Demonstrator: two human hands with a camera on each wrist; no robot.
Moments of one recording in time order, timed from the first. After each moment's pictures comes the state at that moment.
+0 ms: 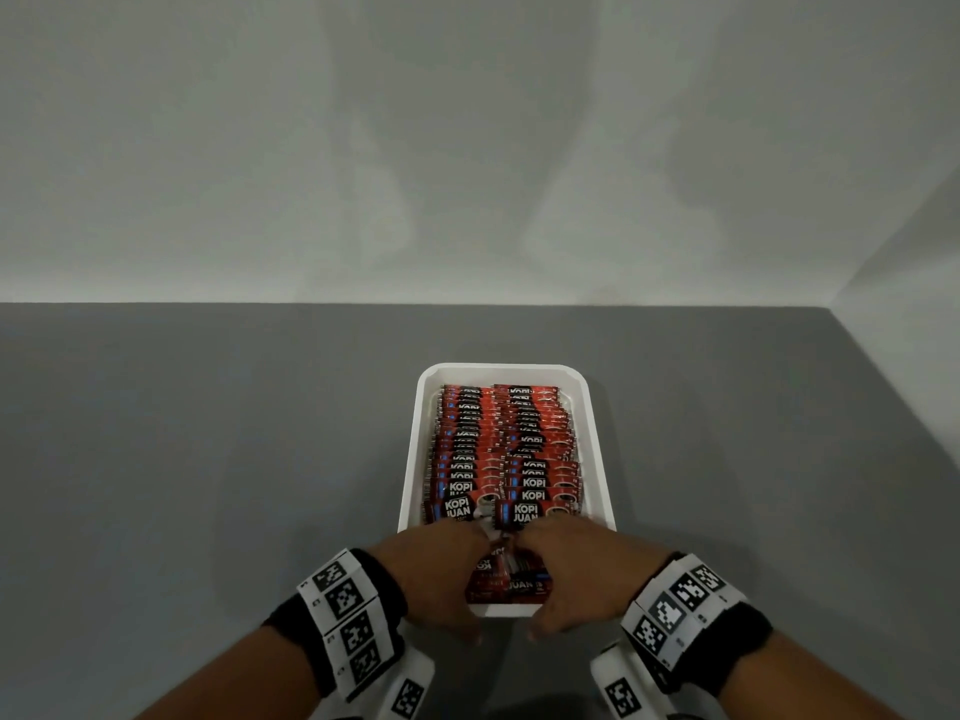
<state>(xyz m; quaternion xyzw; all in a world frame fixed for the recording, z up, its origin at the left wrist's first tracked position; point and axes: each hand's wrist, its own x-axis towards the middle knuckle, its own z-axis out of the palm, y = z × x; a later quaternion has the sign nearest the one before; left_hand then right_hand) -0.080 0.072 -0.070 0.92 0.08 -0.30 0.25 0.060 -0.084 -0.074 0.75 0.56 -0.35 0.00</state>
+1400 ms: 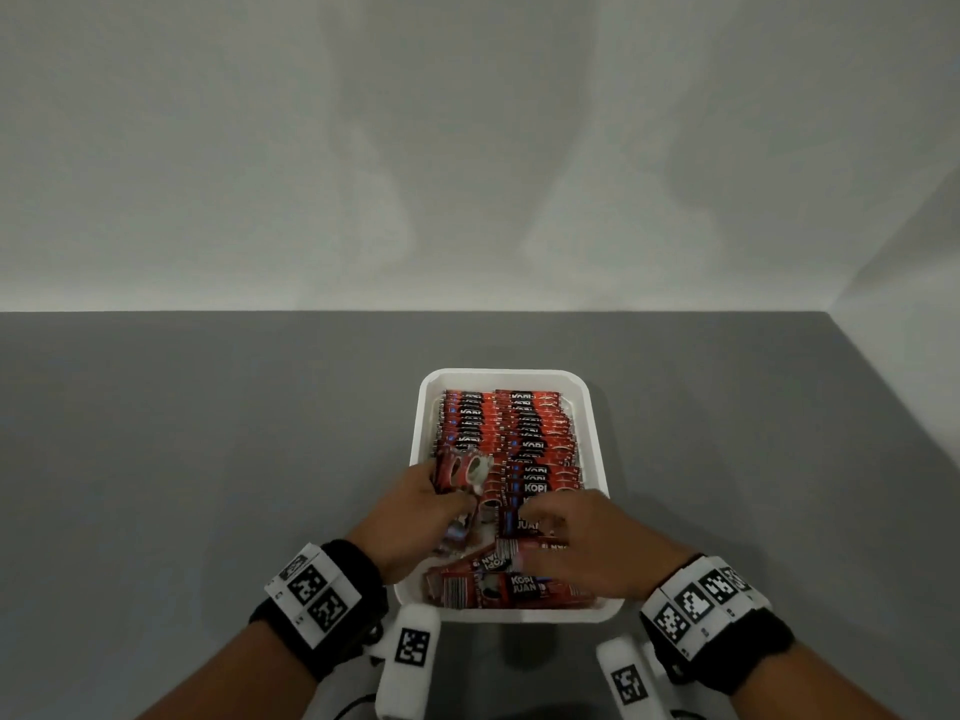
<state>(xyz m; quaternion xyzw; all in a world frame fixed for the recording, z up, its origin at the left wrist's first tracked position) -0.077 0.082 -0.051 0.65 0.31 -0.01 0.69 0.070 -0.092 -0.059 0.75 0.46 -0.38 -0.28</state>
